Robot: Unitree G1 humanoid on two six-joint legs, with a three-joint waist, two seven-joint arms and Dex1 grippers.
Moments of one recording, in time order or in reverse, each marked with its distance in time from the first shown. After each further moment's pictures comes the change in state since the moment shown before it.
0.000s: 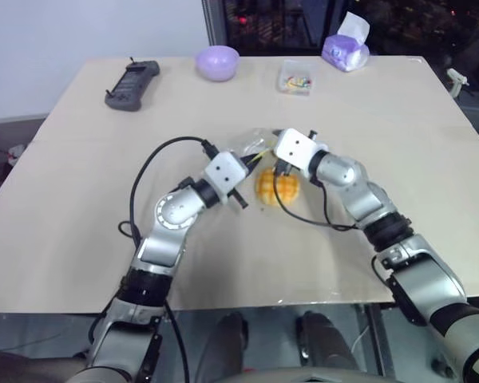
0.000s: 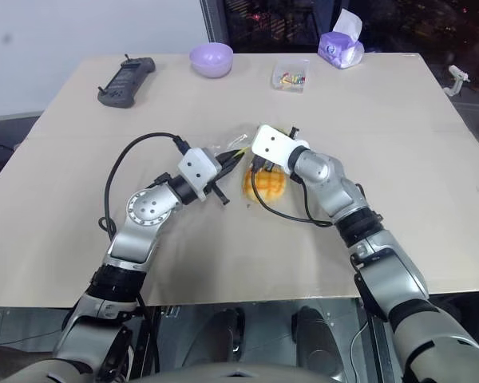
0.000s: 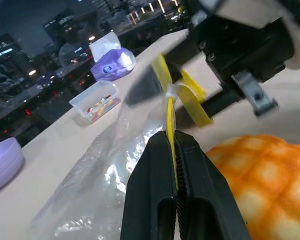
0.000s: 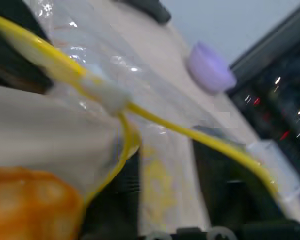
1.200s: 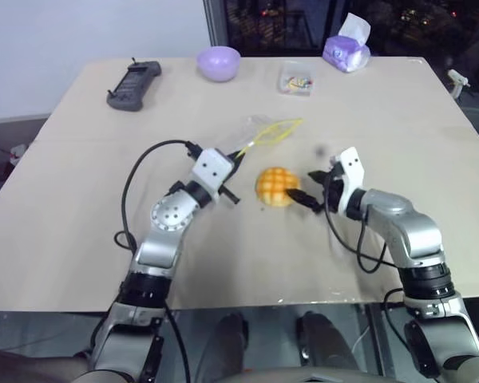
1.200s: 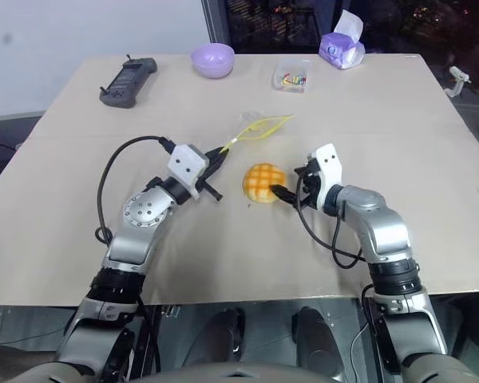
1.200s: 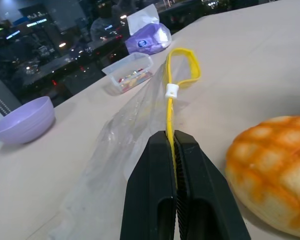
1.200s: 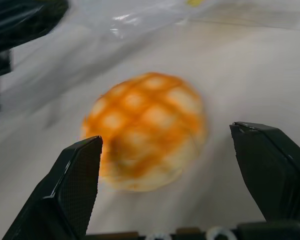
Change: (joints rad) left arm 0.022 -0.020 0.067 0.042 -0.024 0.038 0.088; right arm 0.385 -0.013 -0.291 -0.612 0.613 0.885 0.219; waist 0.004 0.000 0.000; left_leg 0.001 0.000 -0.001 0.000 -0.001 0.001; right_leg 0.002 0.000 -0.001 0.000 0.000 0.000
